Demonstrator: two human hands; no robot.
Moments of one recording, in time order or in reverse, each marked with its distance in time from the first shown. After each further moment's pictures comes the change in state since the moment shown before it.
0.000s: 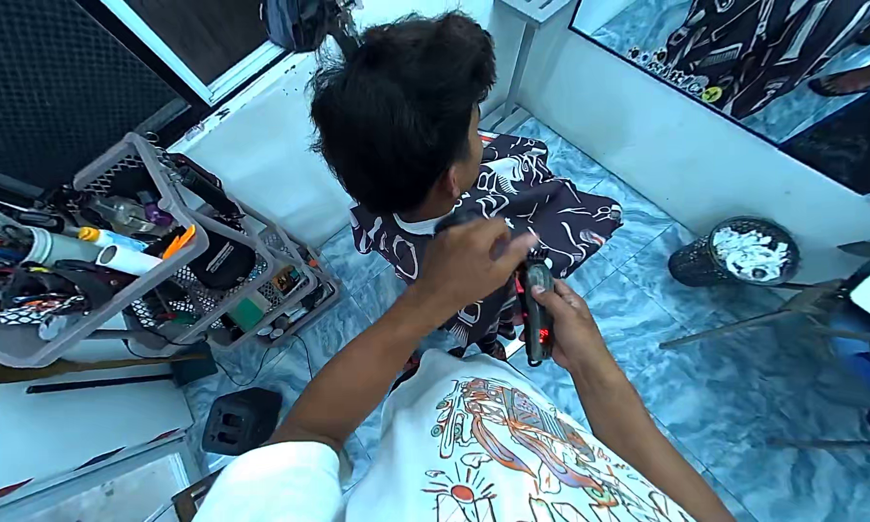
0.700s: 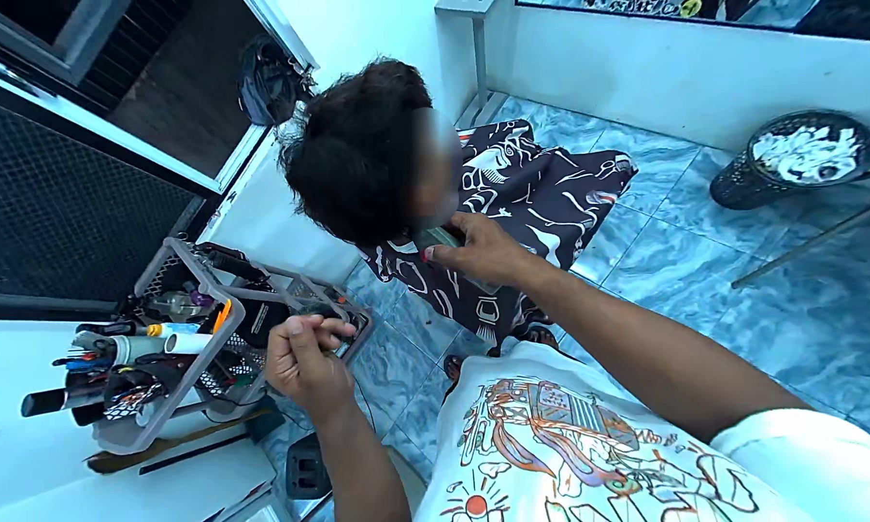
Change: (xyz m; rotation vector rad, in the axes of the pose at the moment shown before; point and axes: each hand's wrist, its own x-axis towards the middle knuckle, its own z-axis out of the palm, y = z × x) left_hand -0.118 -0.043 -0.107 -0.554 0.741 -0.015; right_hand 0.057 -0.078 0.110 -0.649 -0.287 -0.402
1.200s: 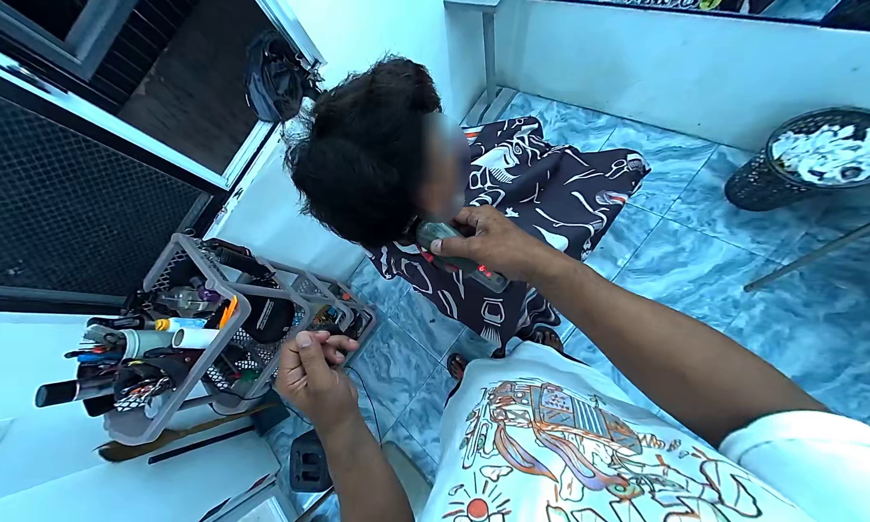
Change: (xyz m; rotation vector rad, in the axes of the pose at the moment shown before) left_hand -0.021 -0.010 -0.015 0.071 0.084 -0.090; right_hand 0.006 -0.001 -0.010 0.368 -0.149 -0.016
